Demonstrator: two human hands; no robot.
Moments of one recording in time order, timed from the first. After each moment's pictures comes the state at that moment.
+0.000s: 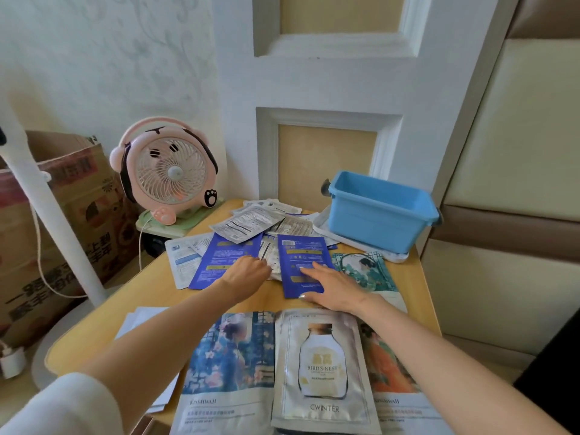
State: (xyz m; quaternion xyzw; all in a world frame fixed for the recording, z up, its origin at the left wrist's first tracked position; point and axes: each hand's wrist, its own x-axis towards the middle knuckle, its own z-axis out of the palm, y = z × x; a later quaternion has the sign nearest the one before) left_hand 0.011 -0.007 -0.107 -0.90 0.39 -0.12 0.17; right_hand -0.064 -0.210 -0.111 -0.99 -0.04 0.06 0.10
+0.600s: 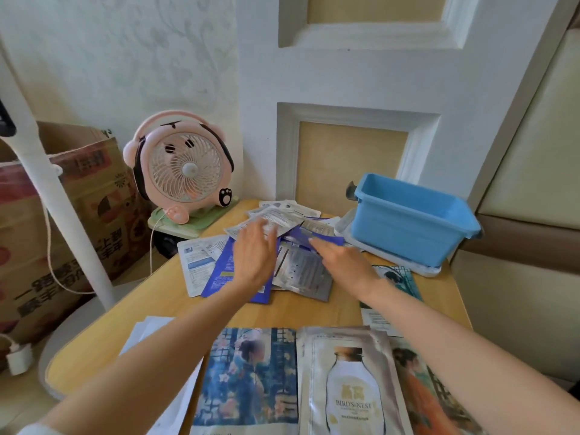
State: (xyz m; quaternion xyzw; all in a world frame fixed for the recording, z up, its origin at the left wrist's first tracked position) left_hand 0.028 -0.010 -0.084 -0.88 0.10 -0.20 -0.41; right_hand -0.005 -0.198 -0.096 -0.95 -0.18 -0.24 -0.03
